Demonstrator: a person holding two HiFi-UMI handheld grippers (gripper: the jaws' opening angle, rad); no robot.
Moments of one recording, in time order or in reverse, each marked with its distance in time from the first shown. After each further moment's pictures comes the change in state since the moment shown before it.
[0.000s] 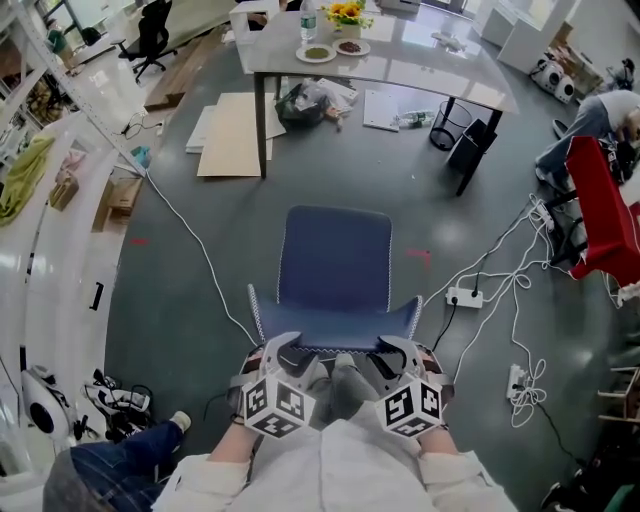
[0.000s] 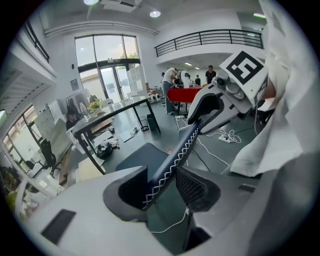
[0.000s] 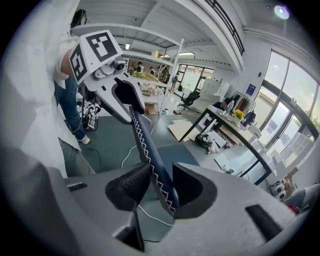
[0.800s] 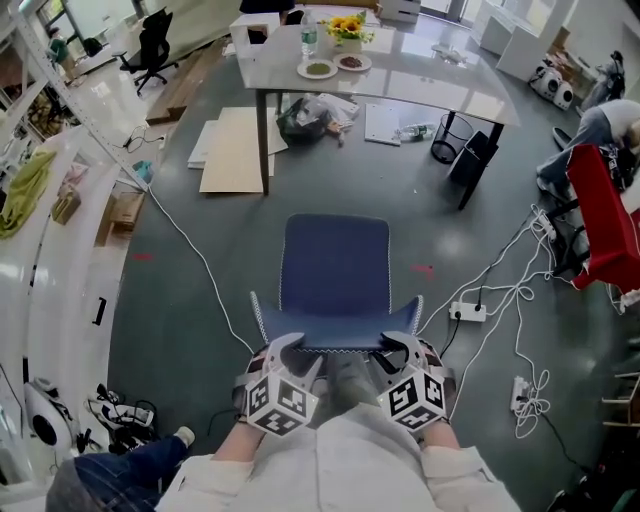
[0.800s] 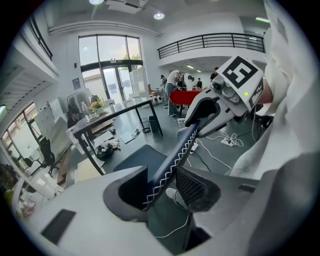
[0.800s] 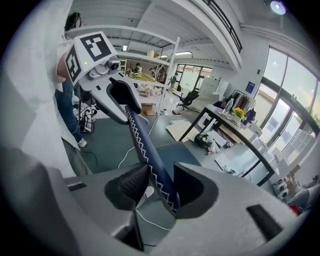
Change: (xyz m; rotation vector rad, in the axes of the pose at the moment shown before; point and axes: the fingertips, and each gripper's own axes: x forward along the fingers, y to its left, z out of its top) left arm 0.019 0.041 0.015 -0.031 -0.024 -0.005; right arm 0.032 -0.041 0.015 0.024 -0.006 0.013
